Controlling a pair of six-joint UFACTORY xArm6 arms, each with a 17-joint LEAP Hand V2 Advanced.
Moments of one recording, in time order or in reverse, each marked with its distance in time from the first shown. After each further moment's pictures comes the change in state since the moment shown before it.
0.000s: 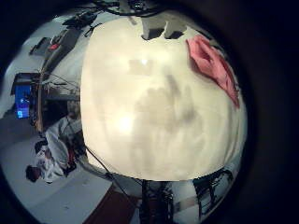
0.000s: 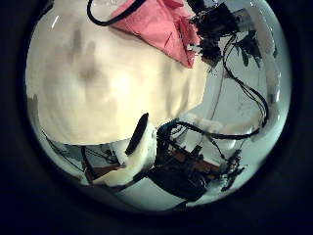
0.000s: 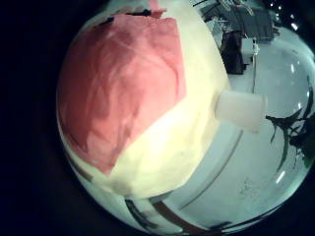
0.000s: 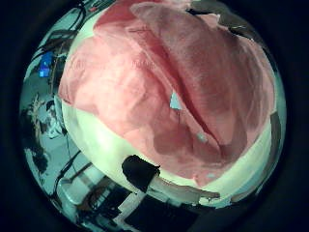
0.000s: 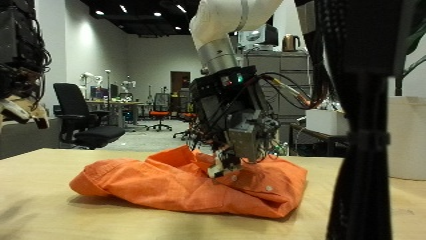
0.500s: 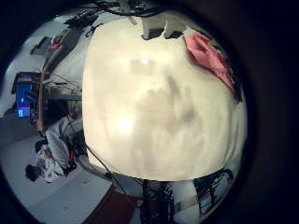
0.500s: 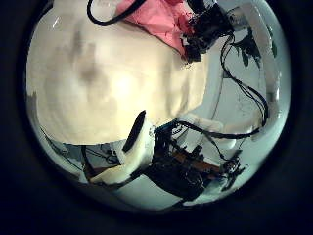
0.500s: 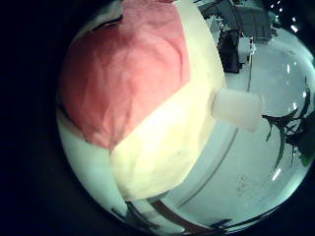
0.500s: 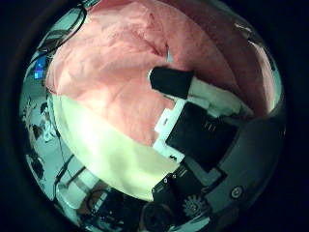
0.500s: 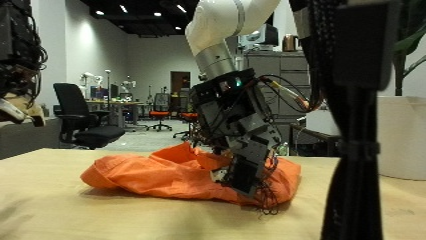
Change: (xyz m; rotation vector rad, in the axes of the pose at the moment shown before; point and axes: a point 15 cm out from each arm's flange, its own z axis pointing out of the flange) left arm -0.001 0.002 -0.003 0.007 -0.005 -0.002; right arm 0.005 -0.002 -0.007 0.021 0.024 0.016
